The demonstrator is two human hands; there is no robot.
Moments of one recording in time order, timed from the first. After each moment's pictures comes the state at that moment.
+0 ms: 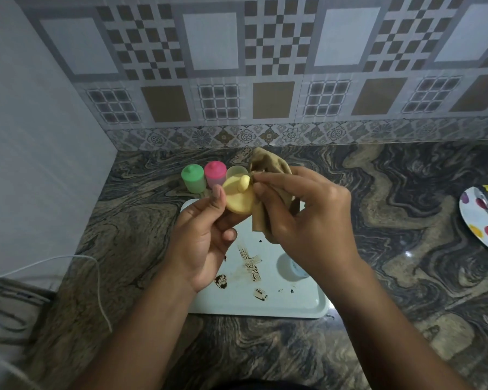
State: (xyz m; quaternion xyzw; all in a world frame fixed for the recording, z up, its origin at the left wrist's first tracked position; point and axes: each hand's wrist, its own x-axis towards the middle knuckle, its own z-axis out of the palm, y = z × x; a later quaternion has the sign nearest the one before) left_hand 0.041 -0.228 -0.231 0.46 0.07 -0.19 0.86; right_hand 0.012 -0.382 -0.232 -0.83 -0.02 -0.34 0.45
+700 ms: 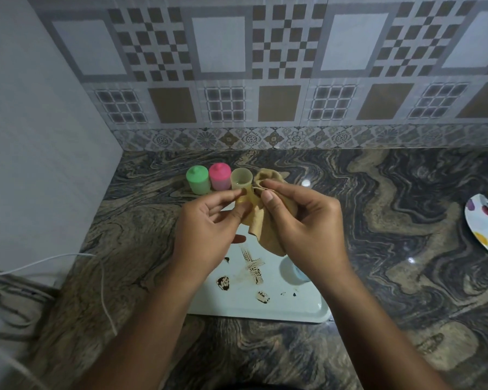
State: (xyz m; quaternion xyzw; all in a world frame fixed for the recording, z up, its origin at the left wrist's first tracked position) left_hand 0.049 -0.225 -0.245 0.73 -0.03 -0.03 0.68; right_hand 0.016 -0.375 -0.252 -0.74 0.06 -0.22 0.63
